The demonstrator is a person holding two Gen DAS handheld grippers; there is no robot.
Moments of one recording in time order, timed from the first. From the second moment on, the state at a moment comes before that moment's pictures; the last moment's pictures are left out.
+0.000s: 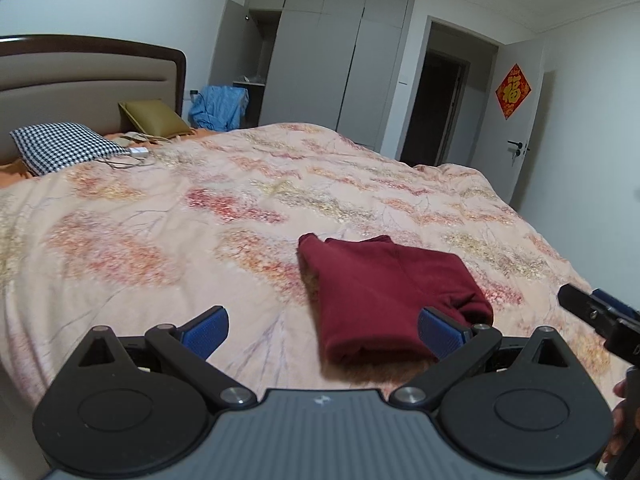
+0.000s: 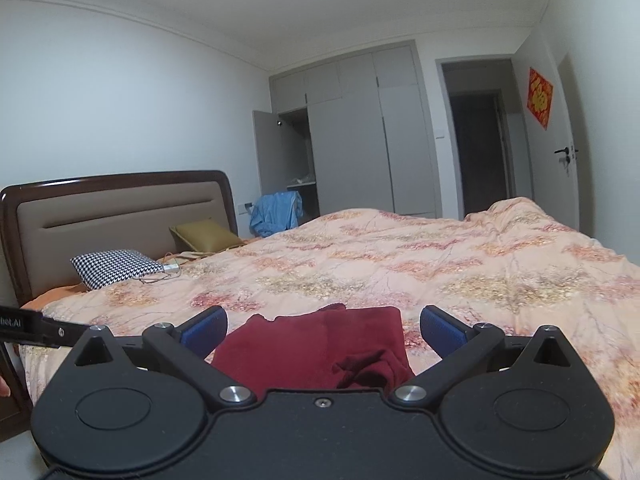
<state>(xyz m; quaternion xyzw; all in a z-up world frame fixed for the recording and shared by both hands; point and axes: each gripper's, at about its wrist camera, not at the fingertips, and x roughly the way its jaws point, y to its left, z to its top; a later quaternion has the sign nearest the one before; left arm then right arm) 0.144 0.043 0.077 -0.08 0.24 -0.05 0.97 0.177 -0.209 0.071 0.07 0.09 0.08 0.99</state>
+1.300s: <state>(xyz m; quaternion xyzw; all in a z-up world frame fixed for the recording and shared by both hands) 0.052 0.046 -0.008 -0.06 0.22 0.01 0.97 0.077 -0.165 -0.026 0.05 0.09 0.00 0.99</state>
